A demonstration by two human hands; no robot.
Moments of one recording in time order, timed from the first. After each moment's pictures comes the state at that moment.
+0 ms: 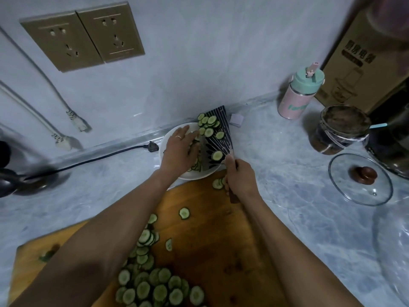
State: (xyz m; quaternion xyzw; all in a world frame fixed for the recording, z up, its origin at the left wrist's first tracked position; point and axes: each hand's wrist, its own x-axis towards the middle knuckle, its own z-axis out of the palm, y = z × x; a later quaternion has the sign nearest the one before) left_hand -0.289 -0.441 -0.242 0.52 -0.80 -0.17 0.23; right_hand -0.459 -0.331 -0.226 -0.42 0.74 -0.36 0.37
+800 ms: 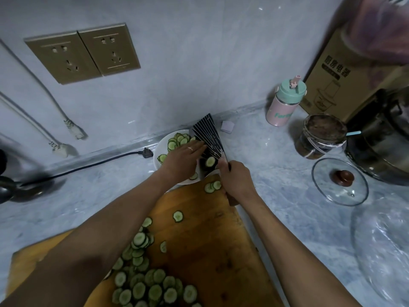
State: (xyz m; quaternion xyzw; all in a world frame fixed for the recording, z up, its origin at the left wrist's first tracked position) left_hand -0.302 -0.435 -0.226 0.37 -0.92 -0.01 0.08; right_hand -0.470 -0.328 -0.191 -0.45 0.76 -0.30 0.37
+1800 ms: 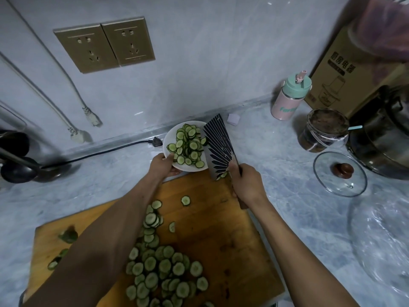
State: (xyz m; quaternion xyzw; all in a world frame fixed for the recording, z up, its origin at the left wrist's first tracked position) left_hand -0.248 -0.399 -0.231 0.68 -0.35 -0.57 0.30; right_hand -0.466 -0.278 -0.178 -0.46 0.75 -0.30 0.36
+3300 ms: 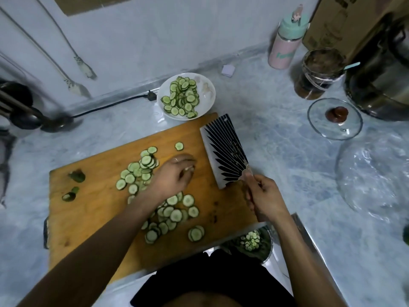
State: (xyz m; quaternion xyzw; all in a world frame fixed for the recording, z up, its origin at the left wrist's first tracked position) left_hand -0.242 -0.209 -0.245 0.43 -0.86 -0.21 0.16; right_hand -0.503 -0.095 -0.223 -0.36 0.69 -0.37 0.51
